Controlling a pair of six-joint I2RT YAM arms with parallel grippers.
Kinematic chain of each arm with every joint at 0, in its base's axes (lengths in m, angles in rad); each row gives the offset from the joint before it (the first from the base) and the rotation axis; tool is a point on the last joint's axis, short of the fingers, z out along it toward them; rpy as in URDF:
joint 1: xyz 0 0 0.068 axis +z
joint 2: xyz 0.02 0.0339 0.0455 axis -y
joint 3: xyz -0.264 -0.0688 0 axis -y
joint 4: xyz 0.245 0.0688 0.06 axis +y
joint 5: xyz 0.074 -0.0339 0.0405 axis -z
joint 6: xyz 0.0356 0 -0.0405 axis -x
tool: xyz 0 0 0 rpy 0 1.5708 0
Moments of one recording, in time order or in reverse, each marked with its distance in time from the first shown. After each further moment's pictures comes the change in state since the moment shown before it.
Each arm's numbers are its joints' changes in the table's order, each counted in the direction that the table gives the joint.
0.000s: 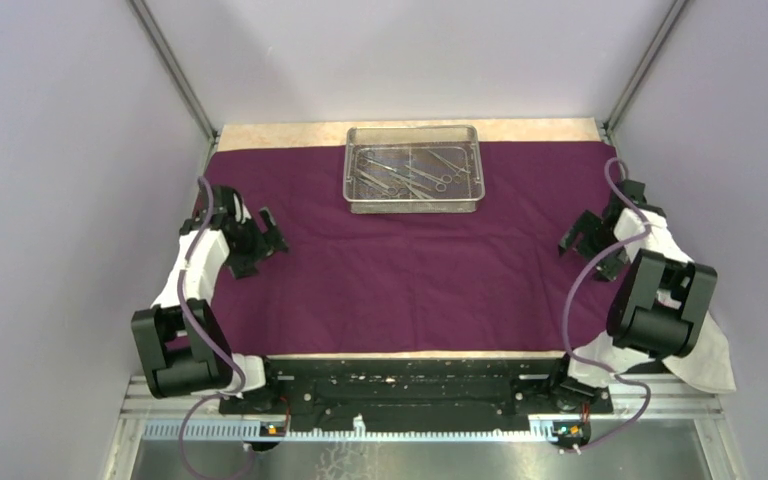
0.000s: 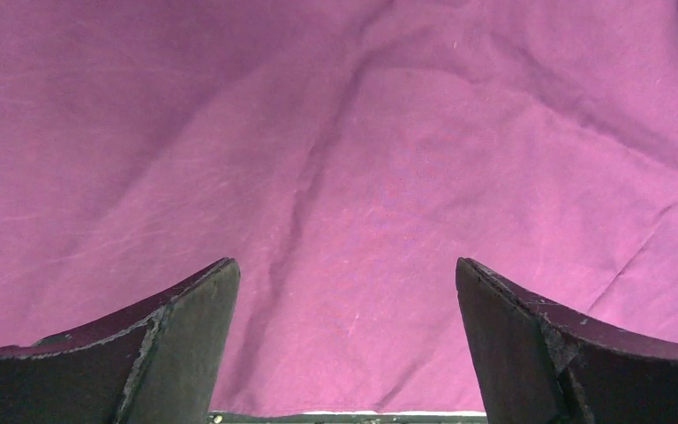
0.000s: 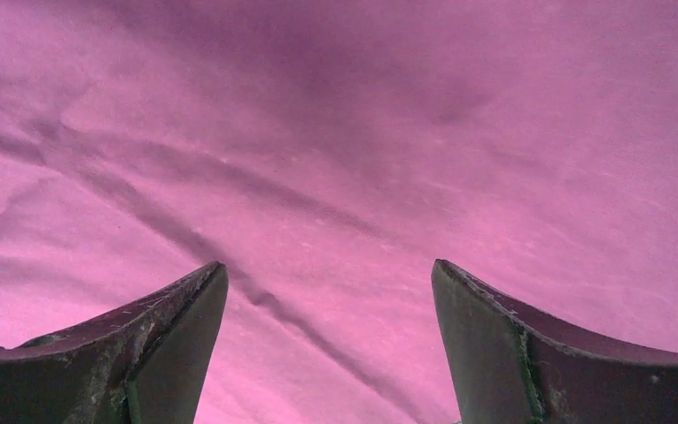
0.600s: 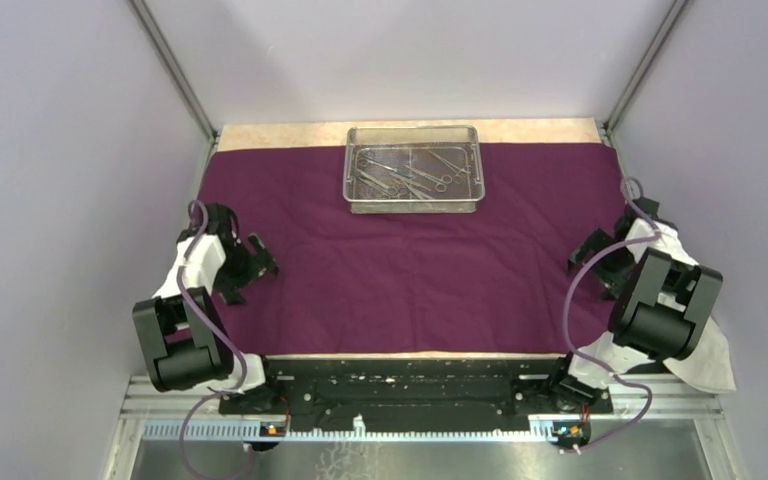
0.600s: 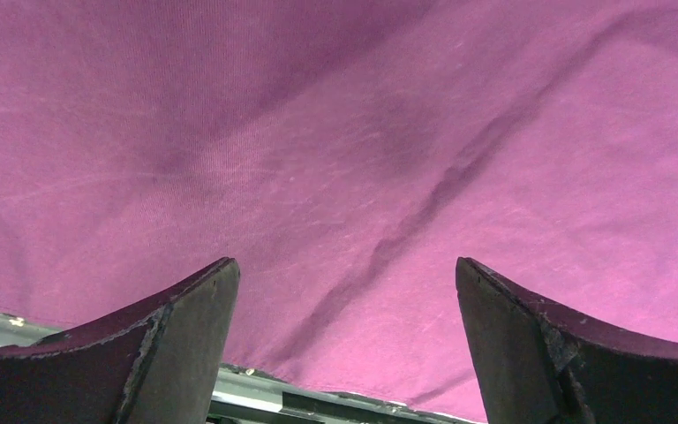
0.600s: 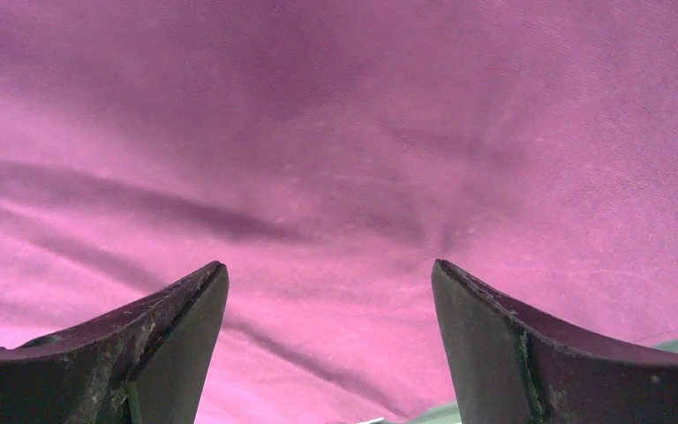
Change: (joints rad) left arm 0.069 -0.054 -0.121 0.057 -0.119 0.061; right arm -0.108 -0.036 -0.098 -0.029 -0.046 0.003
